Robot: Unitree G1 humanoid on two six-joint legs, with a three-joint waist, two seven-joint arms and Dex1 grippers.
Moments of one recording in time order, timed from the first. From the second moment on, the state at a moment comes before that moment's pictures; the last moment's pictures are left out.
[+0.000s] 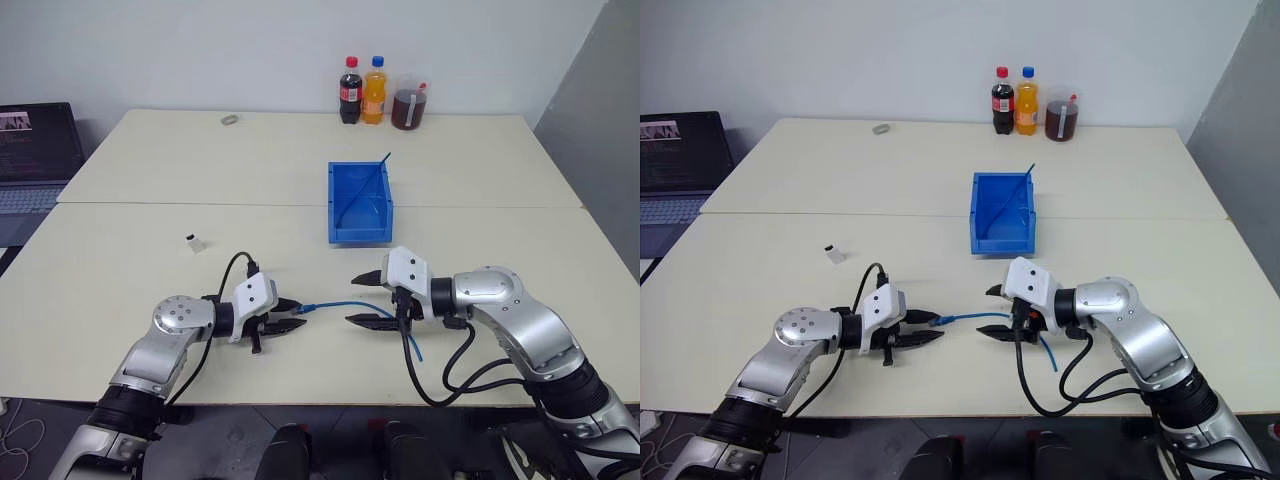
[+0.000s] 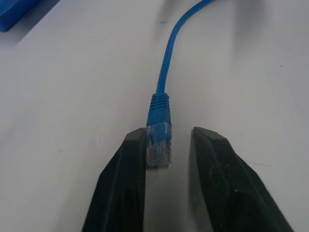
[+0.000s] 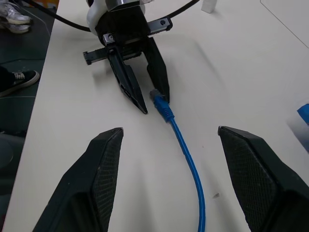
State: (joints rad) left arm -0.27 0.66 -0.17 0.11 -0.18 0.10 -1.11; right arm -0.46 -0.55 0.32 -0.39 0.23 0.63 0.95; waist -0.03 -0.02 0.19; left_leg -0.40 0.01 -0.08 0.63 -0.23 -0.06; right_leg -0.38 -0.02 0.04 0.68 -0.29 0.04
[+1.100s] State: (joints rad) left arm -0.33 0.52 0.06 -0.24 -0.75 0.72 -0.92; right arm -0.25 -0.28 -0.06 -0.51 0.83 0.96 0.57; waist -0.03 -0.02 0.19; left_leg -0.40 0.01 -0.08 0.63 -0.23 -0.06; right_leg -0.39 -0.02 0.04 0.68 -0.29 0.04
